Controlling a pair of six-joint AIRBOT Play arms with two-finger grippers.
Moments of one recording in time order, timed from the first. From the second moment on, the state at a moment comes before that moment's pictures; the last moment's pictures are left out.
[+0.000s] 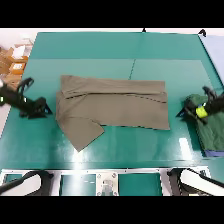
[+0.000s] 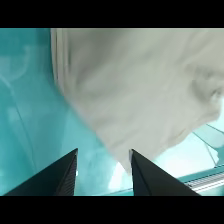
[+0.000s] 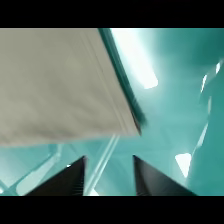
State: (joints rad) left arm 0.27 -1.18 0.93 1.13 -1.43 -1.44; right arm -0.48 -1.17 0.86 -1.19 1.40 1.60
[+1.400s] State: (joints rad) left arm 0.05 -0.93 0.49 1.00 -1.07 -1.48; right arm -0.33 -1.02 0.36 -0.90 0.91 1.53
